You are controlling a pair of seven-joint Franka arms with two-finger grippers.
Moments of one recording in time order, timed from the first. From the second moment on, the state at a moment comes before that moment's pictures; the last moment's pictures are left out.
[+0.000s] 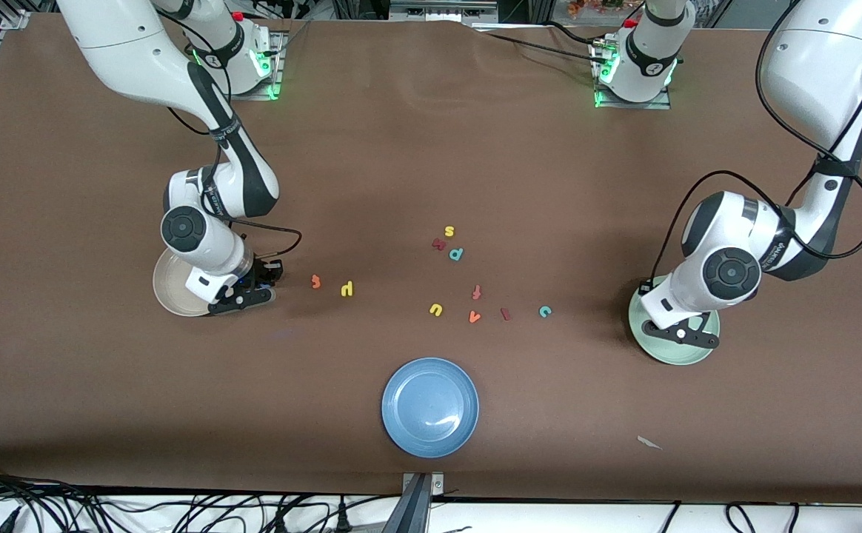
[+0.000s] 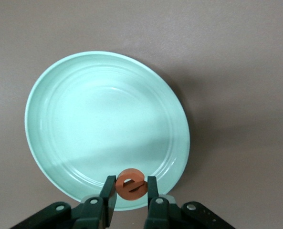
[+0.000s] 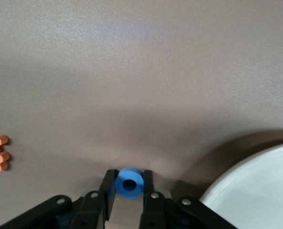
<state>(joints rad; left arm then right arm) 0.22 0.59 -0.39 -1.71 0.44 2.04 -0.13 0.29 0.55 -0.04 -1.99 0.04 2.52 -0.03</state>
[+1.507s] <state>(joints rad) 0.28 0.62 -0.40 -1.71 0.45 2.07 -0.09 0.26 0.45 -0.26 -1.94 0.04 2.31 -0.08</state>
